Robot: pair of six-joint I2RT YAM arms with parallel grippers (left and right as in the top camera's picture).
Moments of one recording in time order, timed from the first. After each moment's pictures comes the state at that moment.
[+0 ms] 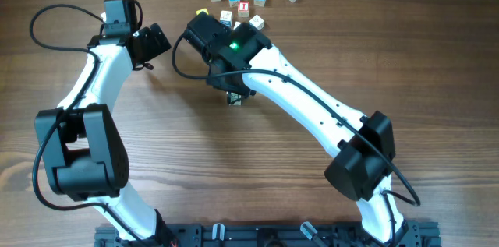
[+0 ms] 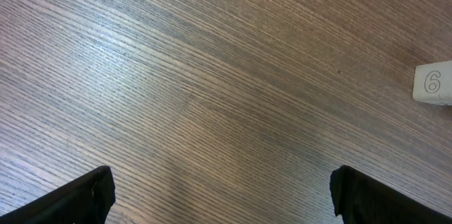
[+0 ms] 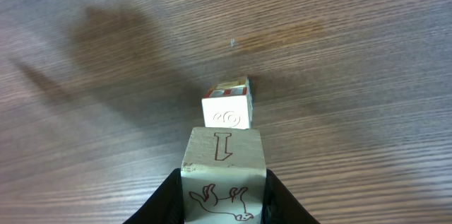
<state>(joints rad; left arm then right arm) 0.08 1.90 1.33 -0.49 -0.07 -0.44 0.82 2.14 2.09 -1.30 0.14 1.04</state>
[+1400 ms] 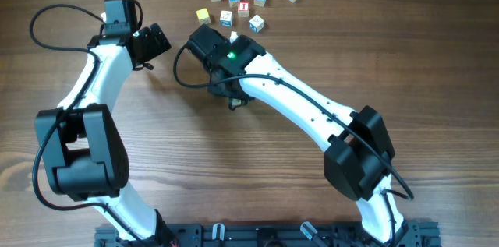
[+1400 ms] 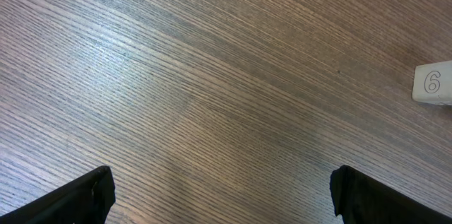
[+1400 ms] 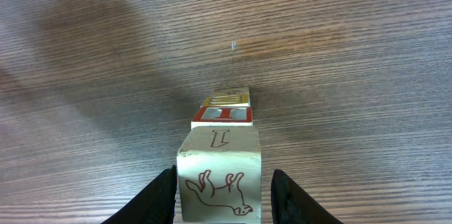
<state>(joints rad) 0.08 1.90 1.33 -0.49 -0.07 -0.44 0.82 2.14 1.93 -1.14 0.14 0.95</state>
